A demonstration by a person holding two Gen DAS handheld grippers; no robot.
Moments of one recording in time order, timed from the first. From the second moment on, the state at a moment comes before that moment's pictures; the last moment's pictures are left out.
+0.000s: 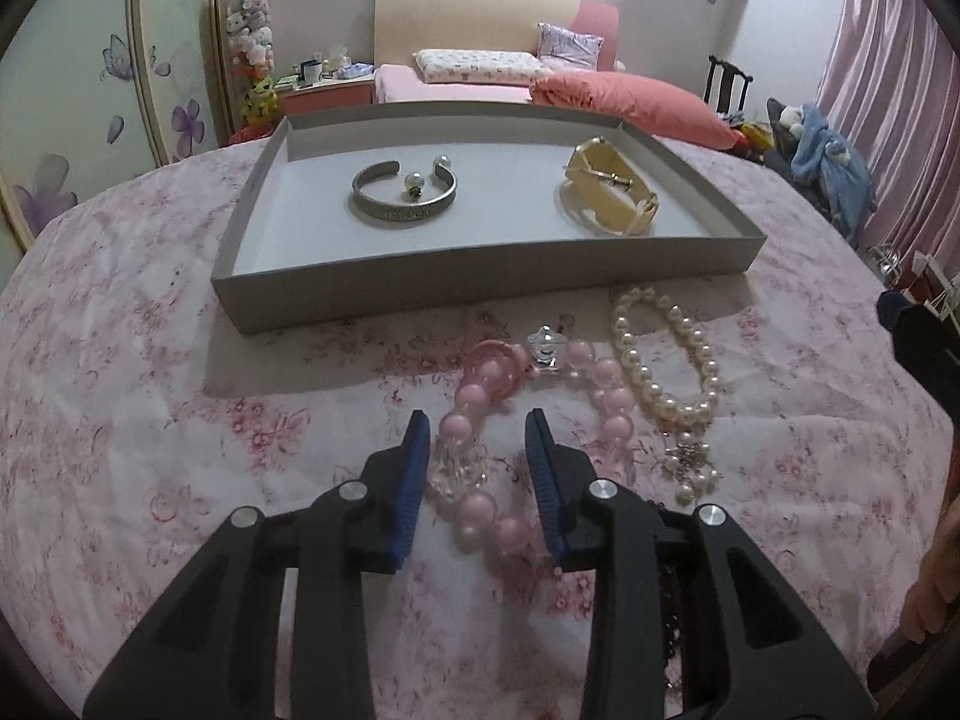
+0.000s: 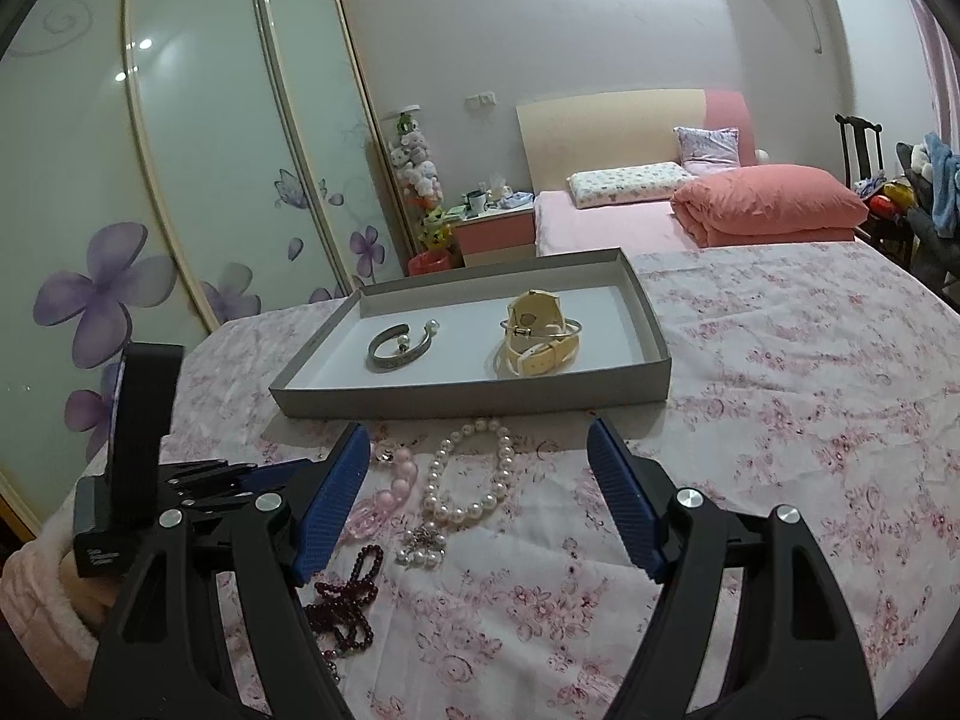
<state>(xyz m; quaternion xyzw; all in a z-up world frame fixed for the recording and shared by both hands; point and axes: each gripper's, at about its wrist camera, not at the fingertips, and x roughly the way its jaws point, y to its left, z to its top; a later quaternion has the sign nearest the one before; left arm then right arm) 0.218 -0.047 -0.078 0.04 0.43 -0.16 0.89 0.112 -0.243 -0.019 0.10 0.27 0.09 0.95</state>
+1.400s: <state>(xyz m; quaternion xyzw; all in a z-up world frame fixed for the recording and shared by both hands) 0.216 0.051 -0.074 0.04 0.43 -0.03 0.90 0.199 -0.208 -0.073 0.01 0.43 0.04 0.90</state>
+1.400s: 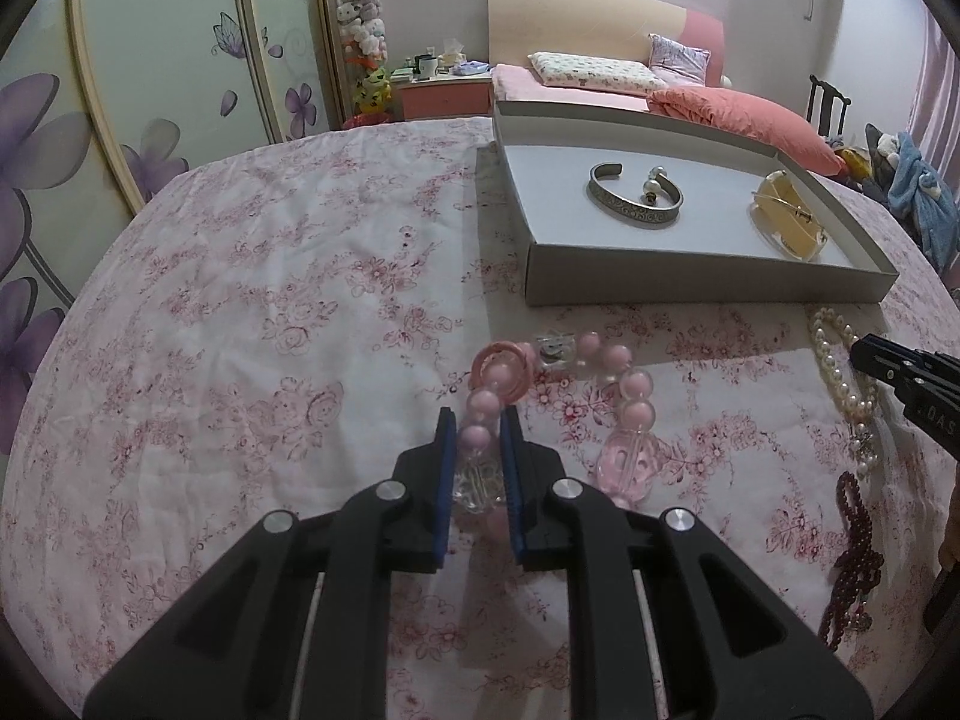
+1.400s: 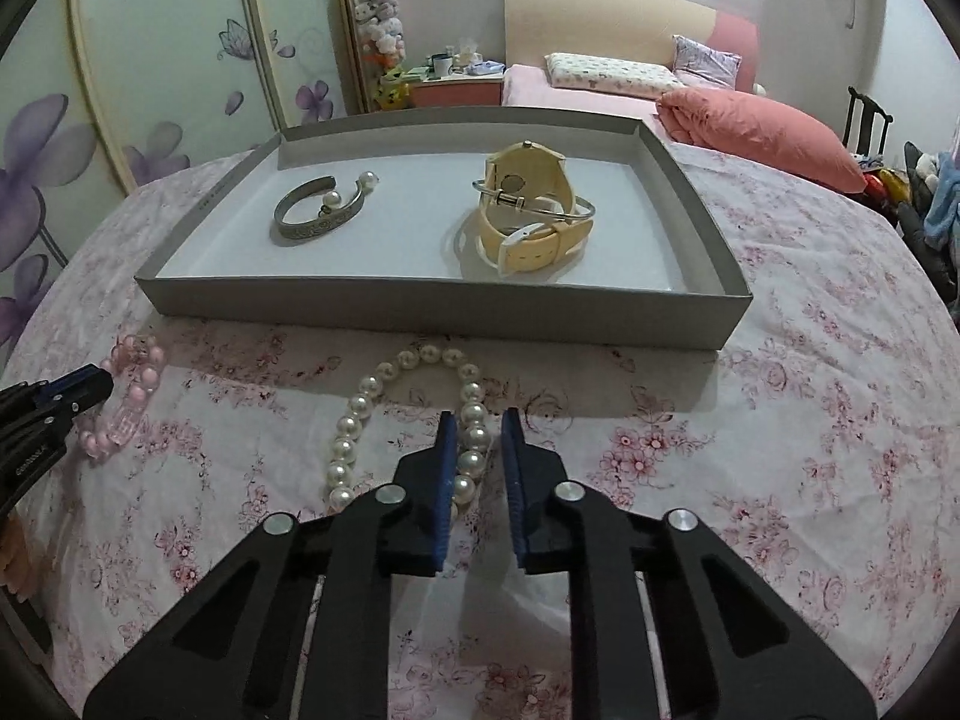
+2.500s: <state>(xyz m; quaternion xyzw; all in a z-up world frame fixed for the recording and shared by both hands) 0.216 0.050 -0.074 0.03 0.43 -0.03 0.90 0.190 -0.263 -0.070 0.07 0.42 -0.02 0.91</state>
